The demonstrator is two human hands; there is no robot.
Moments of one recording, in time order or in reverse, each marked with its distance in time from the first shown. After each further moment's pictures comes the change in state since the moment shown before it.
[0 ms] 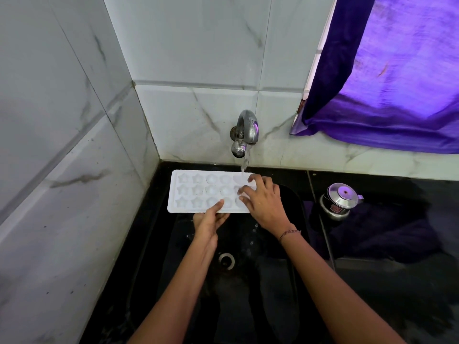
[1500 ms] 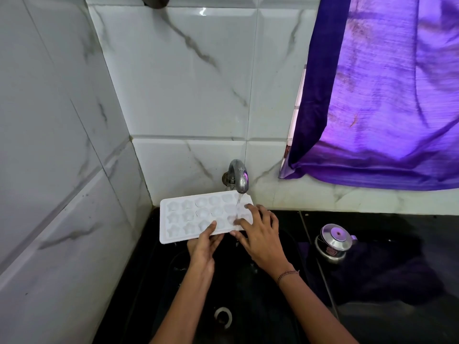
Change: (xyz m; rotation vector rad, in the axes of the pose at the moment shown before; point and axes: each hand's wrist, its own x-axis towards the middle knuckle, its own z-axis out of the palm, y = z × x) left_hand 0.017 0.031 0.039 -0.107 -0.059 0.074; right_hand 0.017 0.000 -0.014 -0.067 0.216 0.030
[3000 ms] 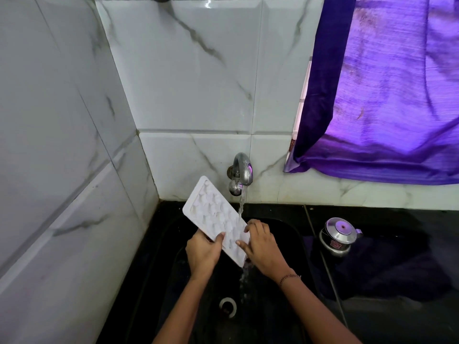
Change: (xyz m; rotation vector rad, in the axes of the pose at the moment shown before) left_hand -0.021 -0.002 -0.029 1.108 0.107 0.449; right_hand -0.030 -0.001 0.018 0.312 -0.330 0.082
